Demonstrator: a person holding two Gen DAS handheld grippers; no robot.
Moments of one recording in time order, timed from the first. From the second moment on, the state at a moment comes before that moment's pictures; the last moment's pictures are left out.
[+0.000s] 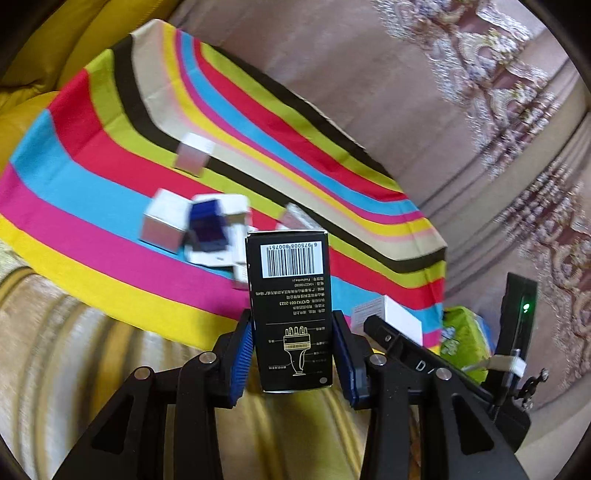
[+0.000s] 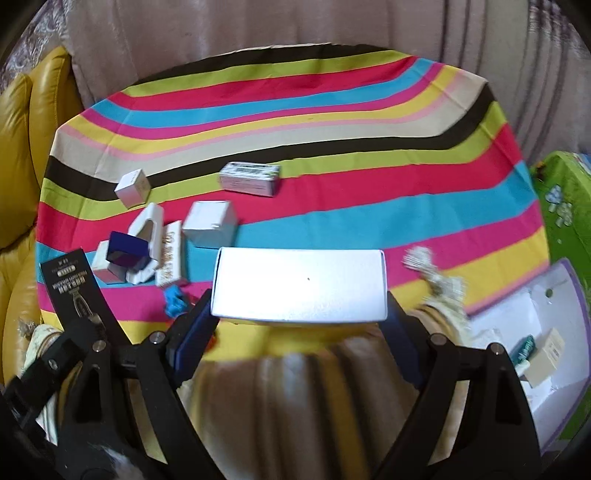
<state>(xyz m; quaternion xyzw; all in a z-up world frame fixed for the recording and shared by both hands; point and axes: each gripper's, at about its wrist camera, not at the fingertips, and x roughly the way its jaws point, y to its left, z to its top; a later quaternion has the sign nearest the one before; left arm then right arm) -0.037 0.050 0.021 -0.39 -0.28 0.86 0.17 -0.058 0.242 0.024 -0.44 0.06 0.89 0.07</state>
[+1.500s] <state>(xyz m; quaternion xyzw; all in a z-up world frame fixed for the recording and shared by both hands) 0.030 0.260 0.029 -0.44 -0.12 0.79 0.41 0.100 0.467 0.030 -0.43 0.13 0.85 0.27</state>
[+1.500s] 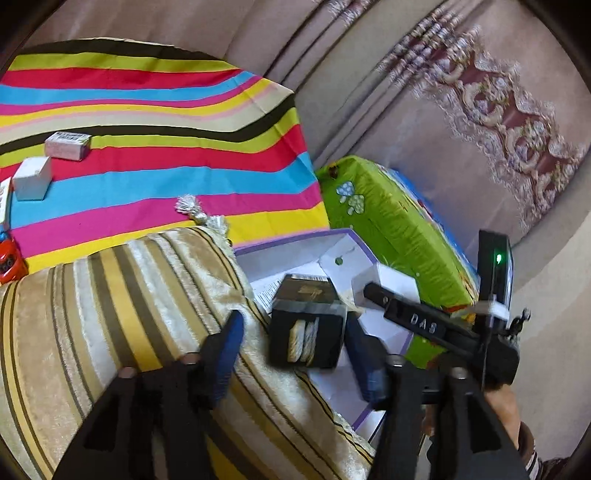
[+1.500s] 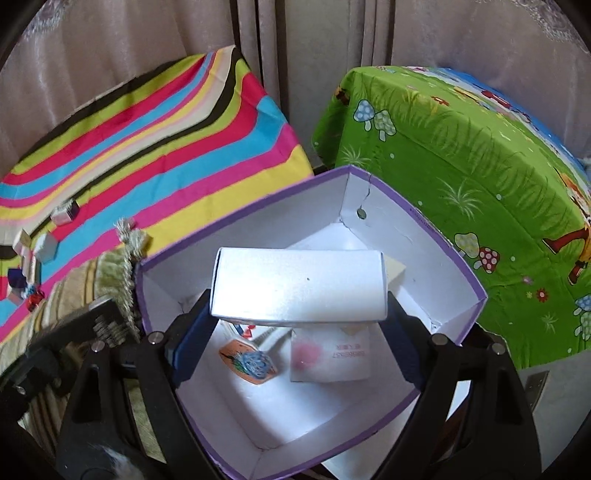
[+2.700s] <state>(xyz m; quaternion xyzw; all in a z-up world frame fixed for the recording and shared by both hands) 0.011 0.117 0.022 -0.43 -0.22 0.83 0.28 0.077 0.384 0.036 -0.44 0.06 0.88 0.17</state>
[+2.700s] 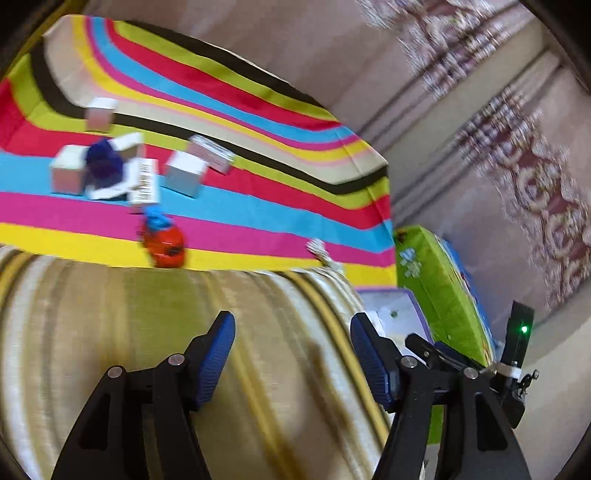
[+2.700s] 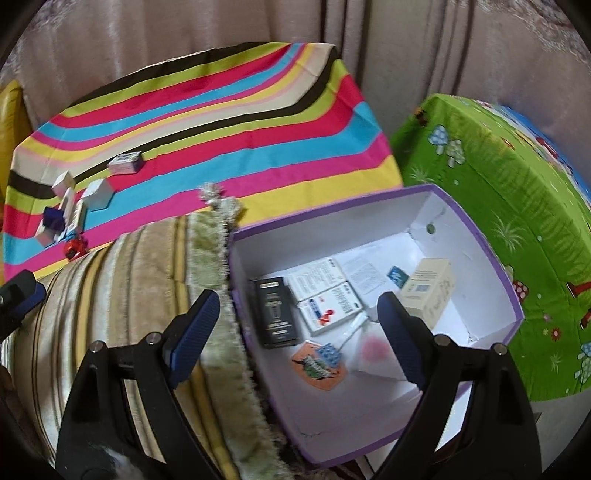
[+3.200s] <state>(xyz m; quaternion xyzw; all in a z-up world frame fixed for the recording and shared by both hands) -0.008 0.028 0.016 -0.42 -0.27 0.84 0.20 0.039 0.317 0.031 -0.45 0.03 0.89 0.09</state>
